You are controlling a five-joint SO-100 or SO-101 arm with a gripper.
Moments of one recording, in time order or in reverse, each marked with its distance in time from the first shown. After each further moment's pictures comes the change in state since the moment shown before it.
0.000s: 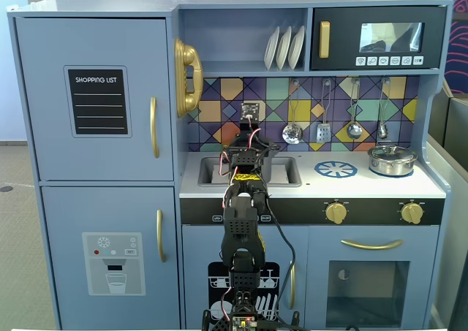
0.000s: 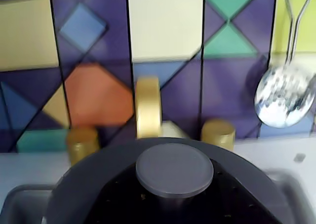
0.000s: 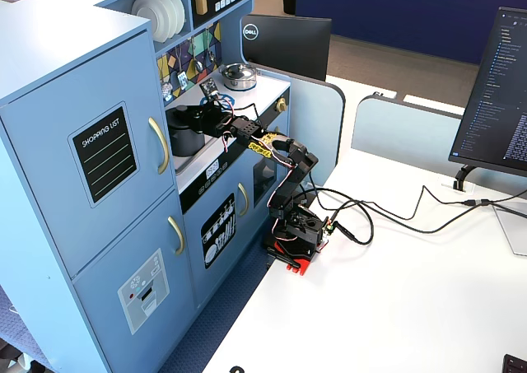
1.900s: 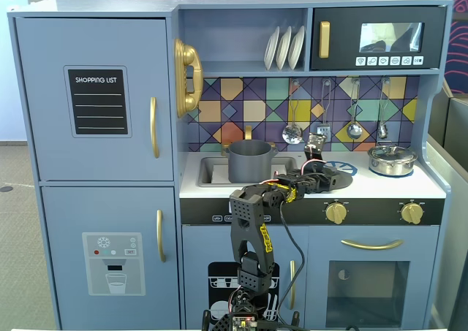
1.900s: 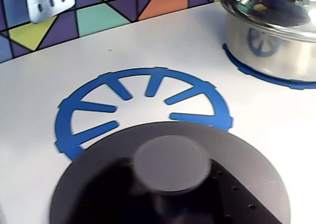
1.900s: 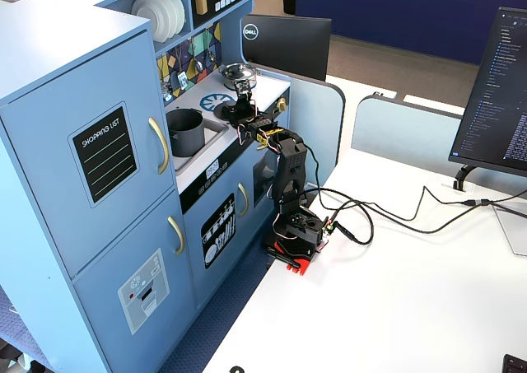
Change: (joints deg) arm 30.1 -16.3 7.8 -15.8 -0.1
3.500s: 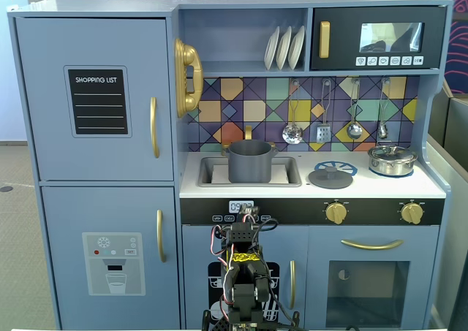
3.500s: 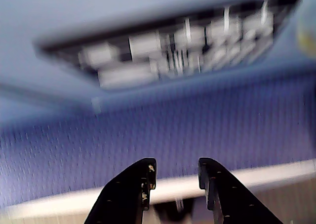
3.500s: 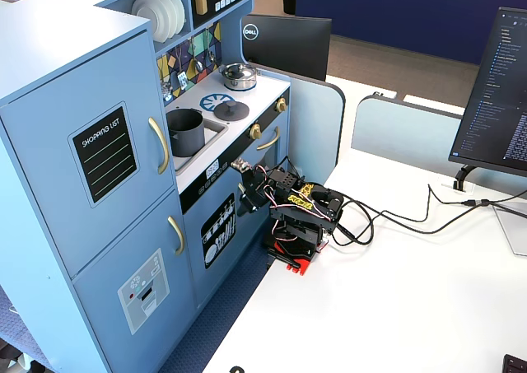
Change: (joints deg) arm -37.8 82.0 60.8 74.4 12.4
